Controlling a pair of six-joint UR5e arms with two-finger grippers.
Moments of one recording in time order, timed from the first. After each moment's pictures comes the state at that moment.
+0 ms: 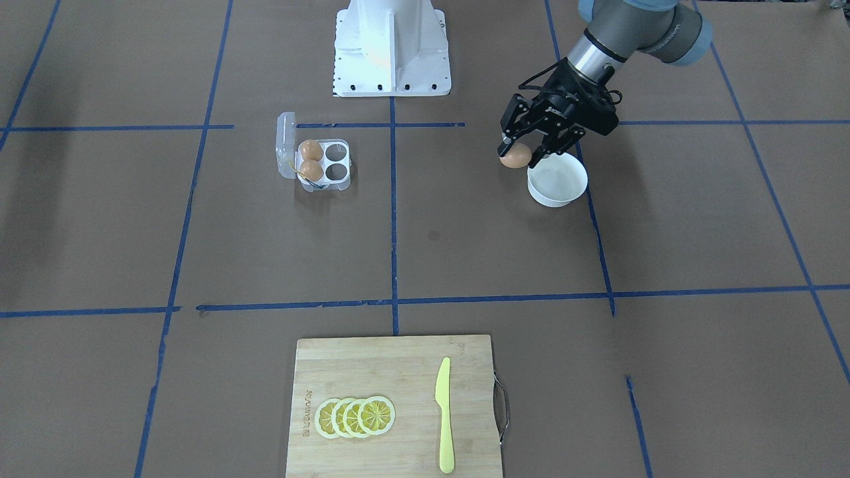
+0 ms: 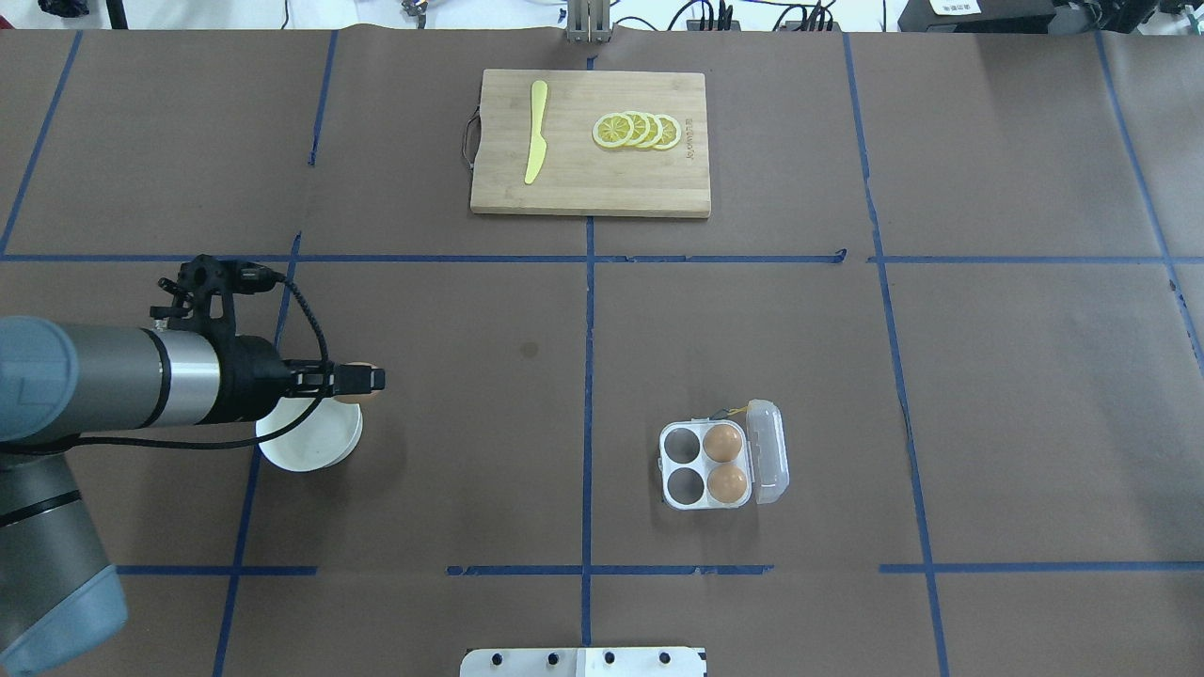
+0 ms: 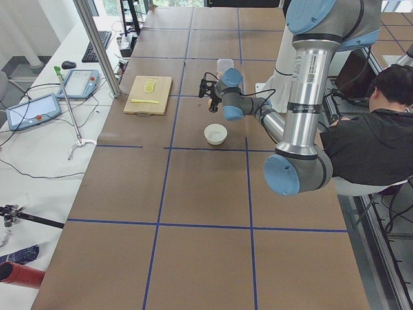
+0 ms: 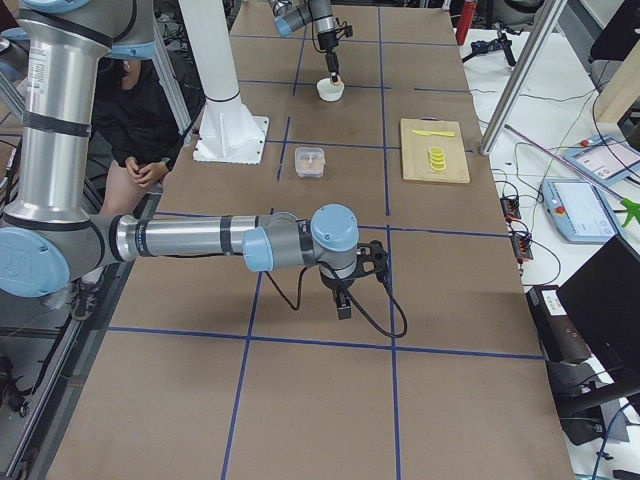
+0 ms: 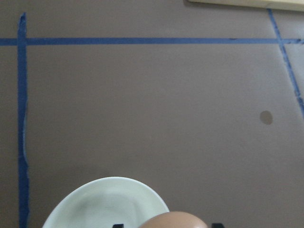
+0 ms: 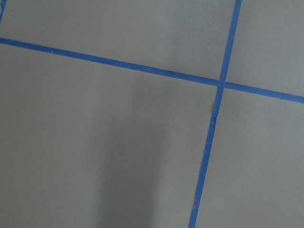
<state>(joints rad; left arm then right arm) -0.54 -1.78 -1.96 -2.30 -1.79 -1.36 1.50 -1.76 1.83 -1.45 2.41 -0.02</state>
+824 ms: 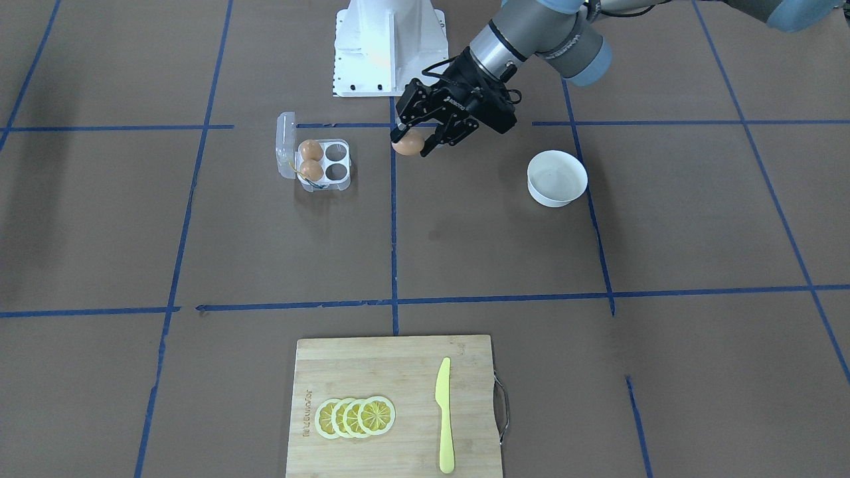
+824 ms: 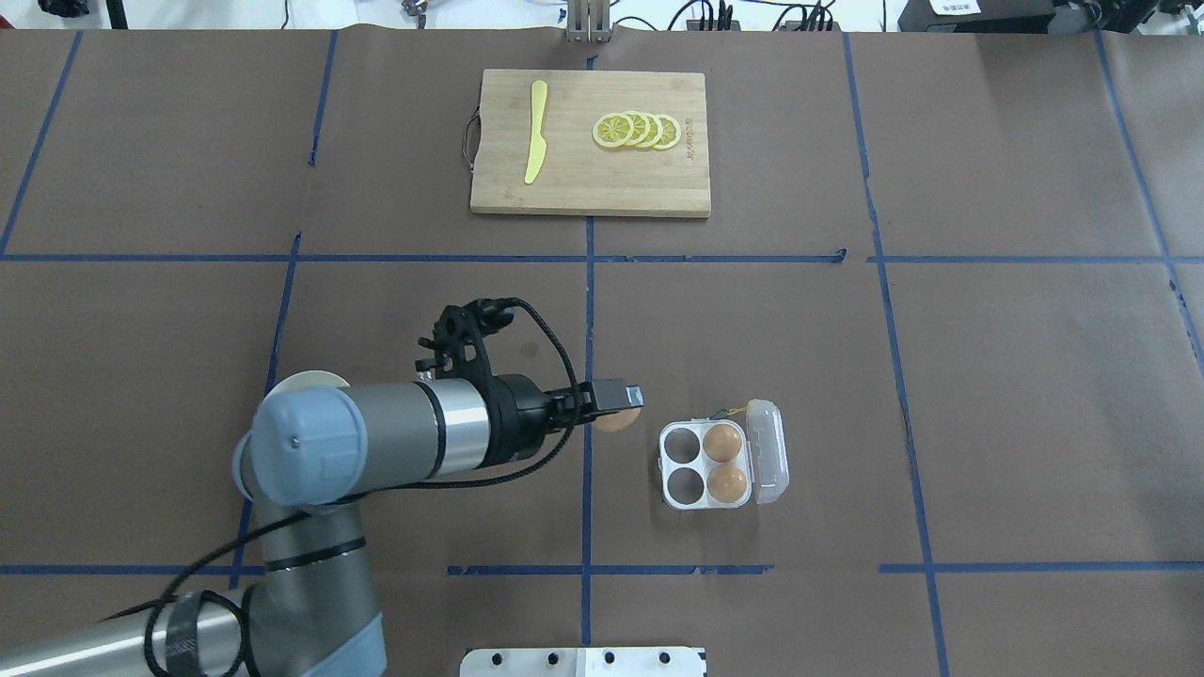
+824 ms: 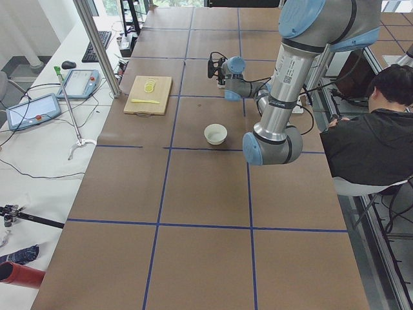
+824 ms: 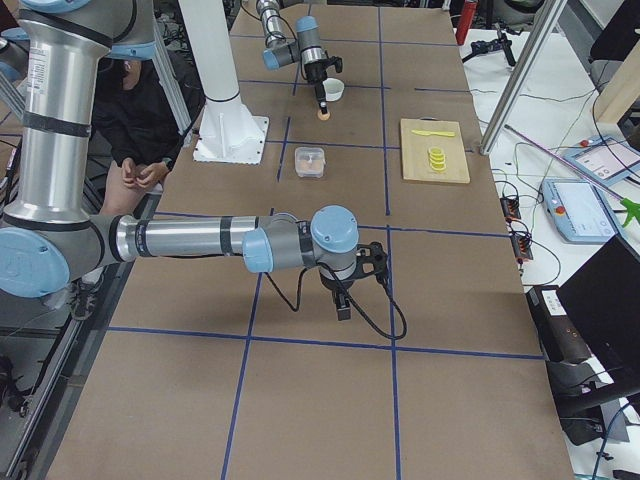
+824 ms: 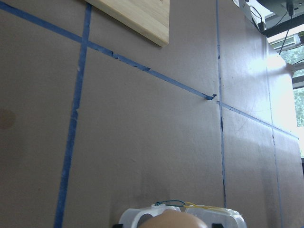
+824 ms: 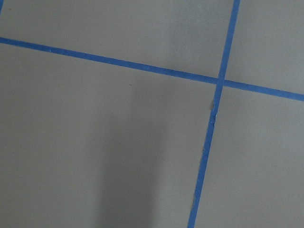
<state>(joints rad) -0.31 -2.11 -1.68 -2.56 -1.58 -1.60 1.50 -1.76 1.82 -1.45 2.41 -0.02</state>
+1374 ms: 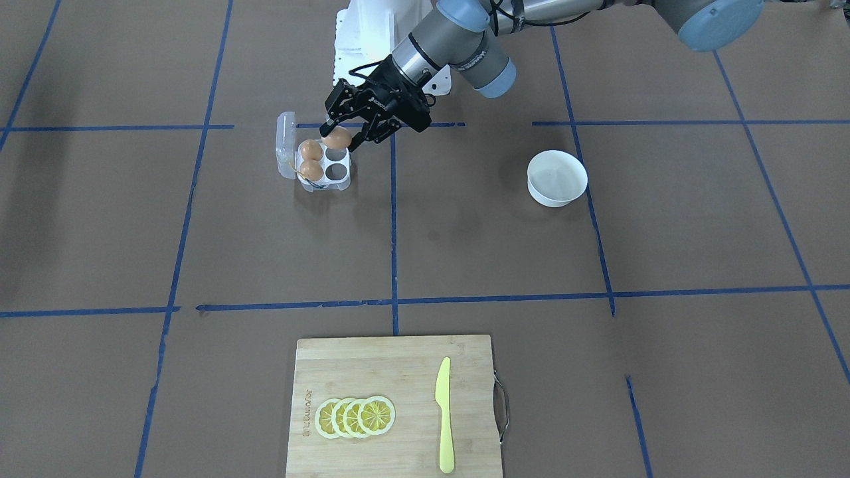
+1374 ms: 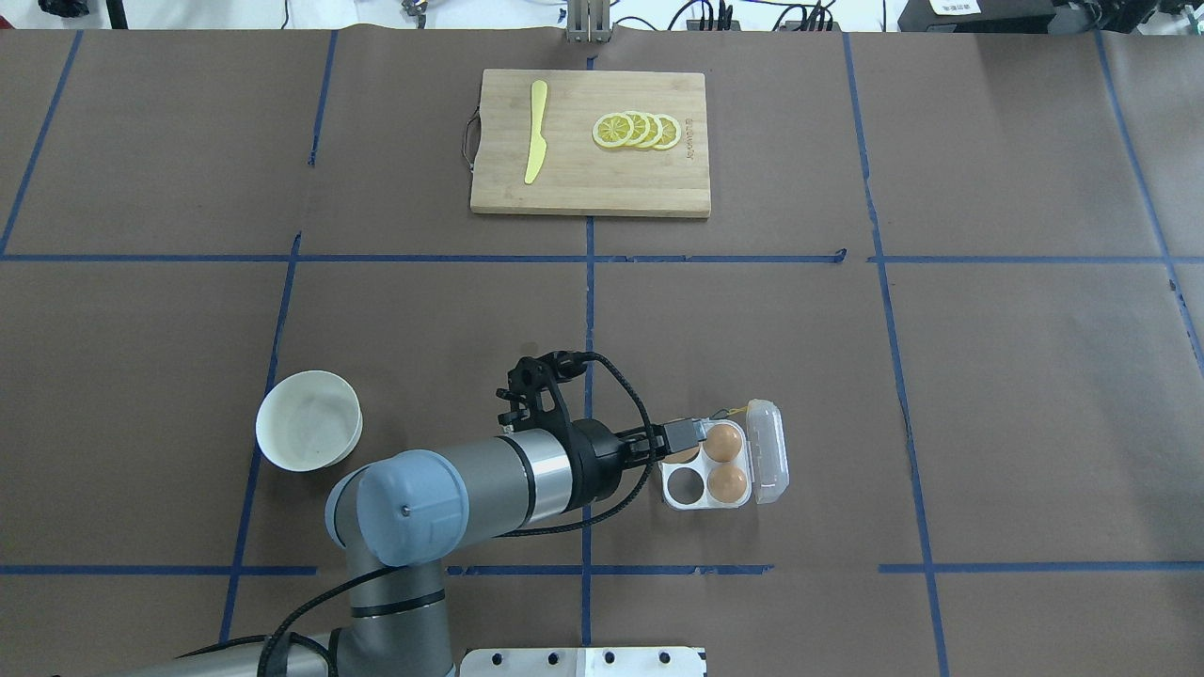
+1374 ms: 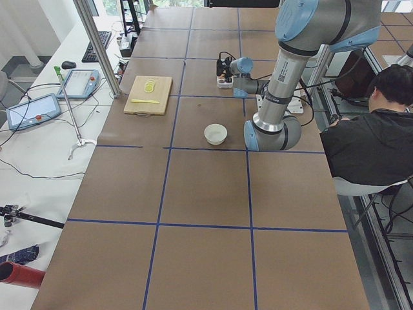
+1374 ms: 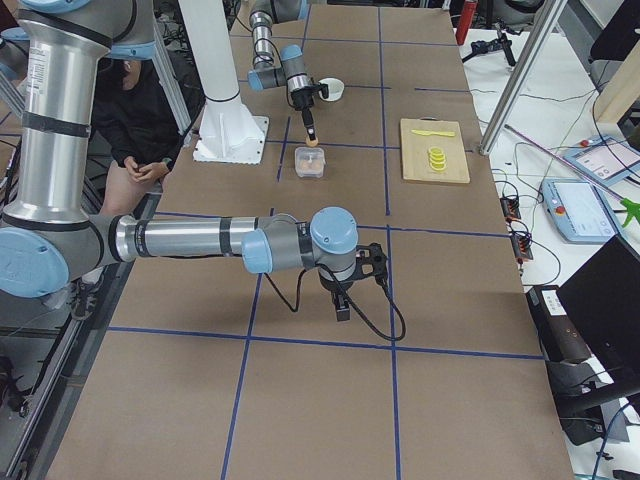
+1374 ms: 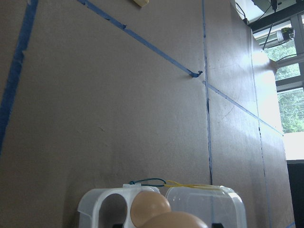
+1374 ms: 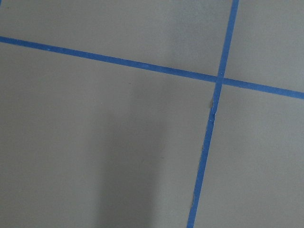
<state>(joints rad) -0.22 -2.26 -1.48 -2.60 -1.46 -1.60 1.50 -1.76 1.82 -1.45 2.41 -0.02</state>
